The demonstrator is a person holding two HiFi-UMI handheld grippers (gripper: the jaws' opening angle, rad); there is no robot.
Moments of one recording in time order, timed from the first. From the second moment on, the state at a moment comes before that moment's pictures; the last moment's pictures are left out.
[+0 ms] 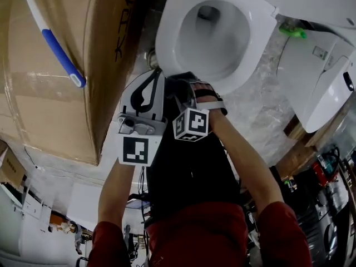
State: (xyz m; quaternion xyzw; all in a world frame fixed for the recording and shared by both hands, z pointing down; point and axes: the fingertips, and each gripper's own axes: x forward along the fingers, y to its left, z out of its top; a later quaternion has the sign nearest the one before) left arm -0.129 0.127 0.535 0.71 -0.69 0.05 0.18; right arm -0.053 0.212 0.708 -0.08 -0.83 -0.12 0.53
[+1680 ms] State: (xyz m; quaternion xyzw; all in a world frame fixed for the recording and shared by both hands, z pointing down) left arm -0.112 0.059 0.523 0.75 -0.63 0.06 0.17; right arm 0.126 -0.169 0.699 0.38 -0.76 0.10 0.51
